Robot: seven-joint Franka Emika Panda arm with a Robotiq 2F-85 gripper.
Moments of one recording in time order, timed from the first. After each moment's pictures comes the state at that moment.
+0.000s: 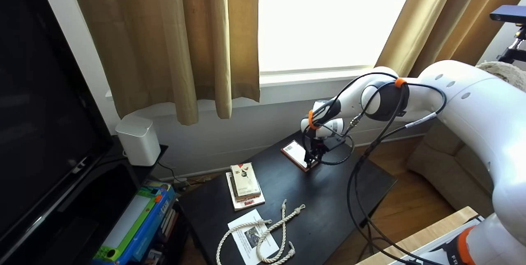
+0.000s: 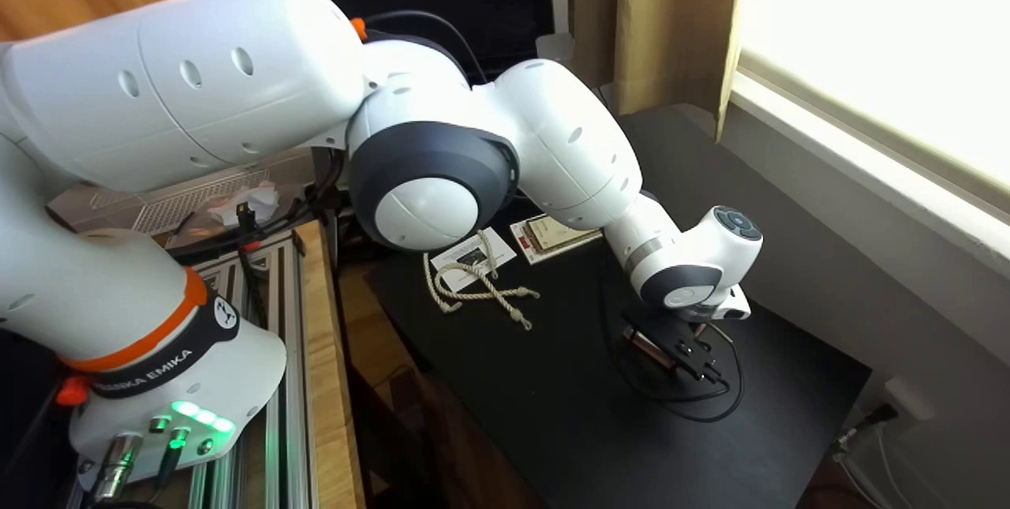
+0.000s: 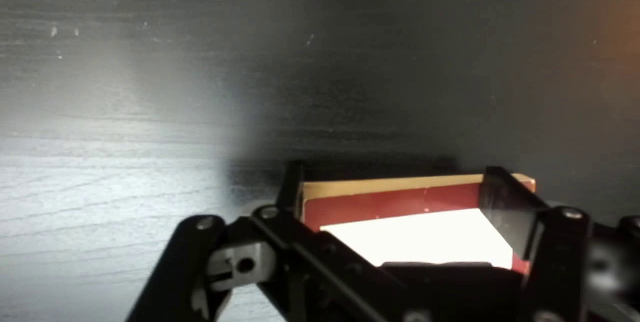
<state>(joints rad) -0.20 1.49 0.05 -1.13 -0.06 2.39 -0.51</state>
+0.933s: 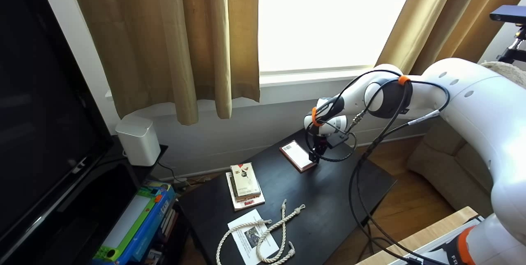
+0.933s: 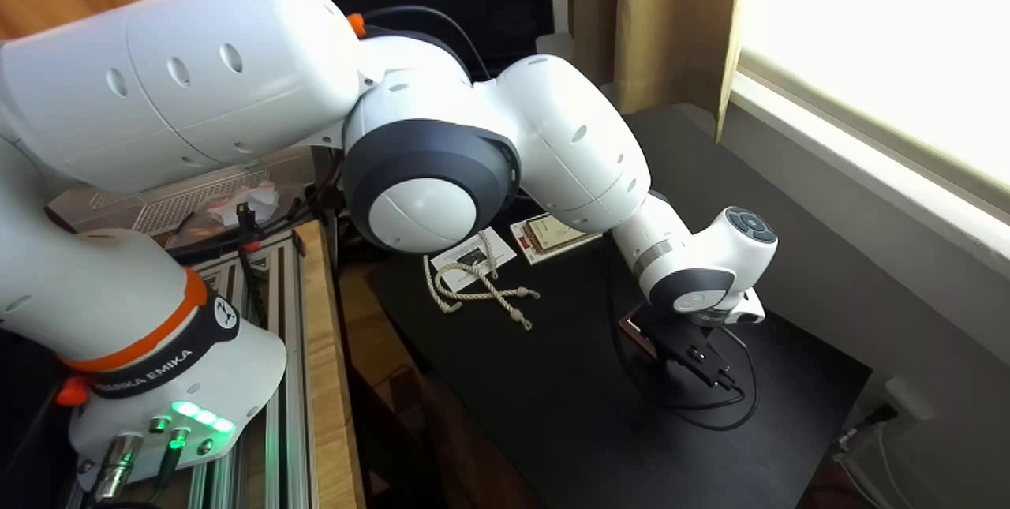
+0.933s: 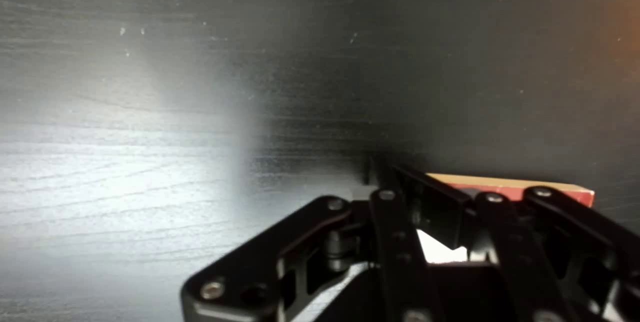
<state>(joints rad) -0.22 1.47 0.05 -1.14 -0.06 2.40 -0.53</state>
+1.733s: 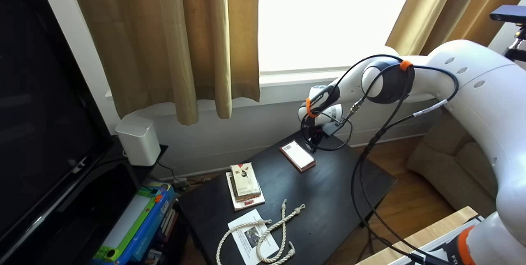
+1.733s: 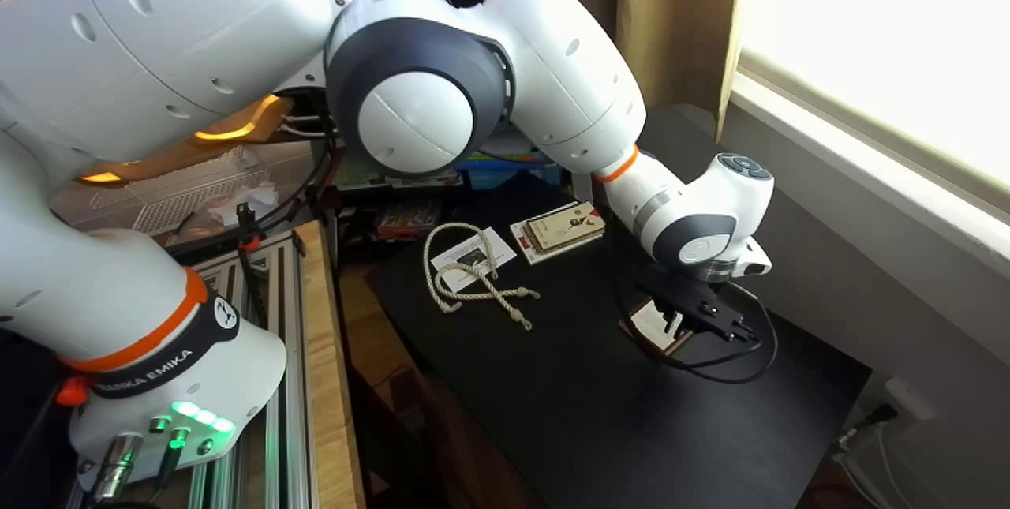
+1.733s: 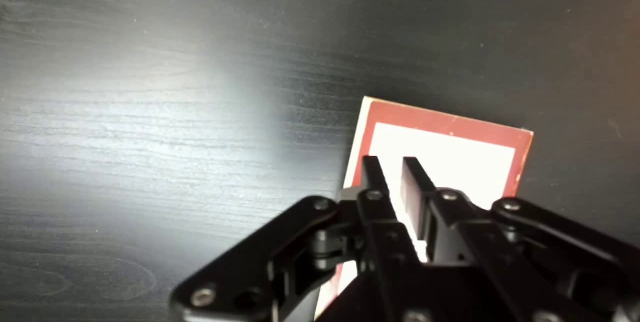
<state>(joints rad) -0.14 1.32 0.00 -1.27 -0.09 2.43 -0.51</state>
